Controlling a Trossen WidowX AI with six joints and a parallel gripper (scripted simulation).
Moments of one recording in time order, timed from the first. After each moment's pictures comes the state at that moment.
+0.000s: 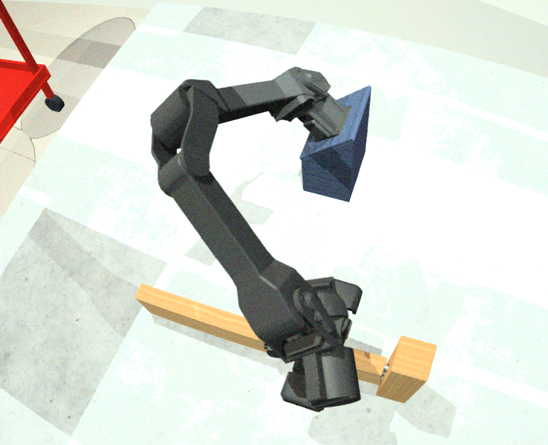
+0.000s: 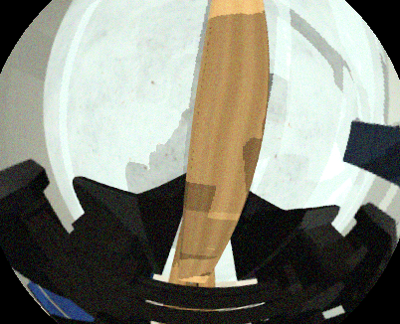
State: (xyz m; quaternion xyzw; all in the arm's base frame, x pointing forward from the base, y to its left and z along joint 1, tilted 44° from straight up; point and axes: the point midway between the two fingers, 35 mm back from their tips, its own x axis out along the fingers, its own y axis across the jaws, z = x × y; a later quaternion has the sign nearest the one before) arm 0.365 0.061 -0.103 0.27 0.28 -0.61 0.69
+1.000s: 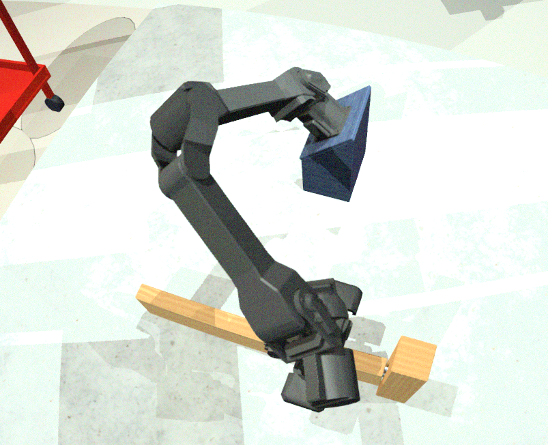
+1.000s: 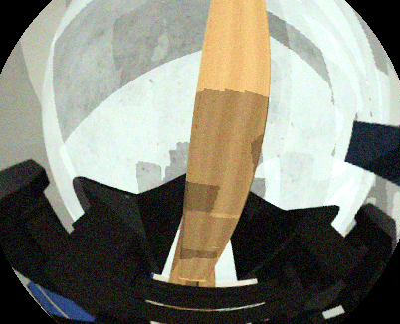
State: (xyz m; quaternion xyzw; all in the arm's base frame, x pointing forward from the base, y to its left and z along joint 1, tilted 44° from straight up) arm 0.366 0.058 -0.107 0.27 0.28 -0.61 0.69
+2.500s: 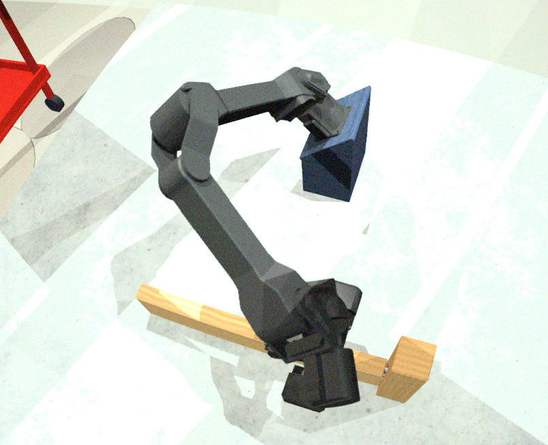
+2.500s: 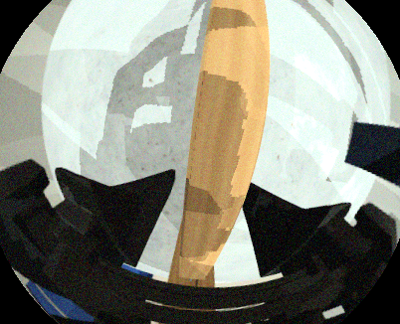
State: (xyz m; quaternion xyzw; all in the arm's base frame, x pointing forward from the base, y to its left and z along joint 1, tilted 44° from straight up) arm 0.365 0.057 -0.108 0.27 0.28 -0.61 0.69
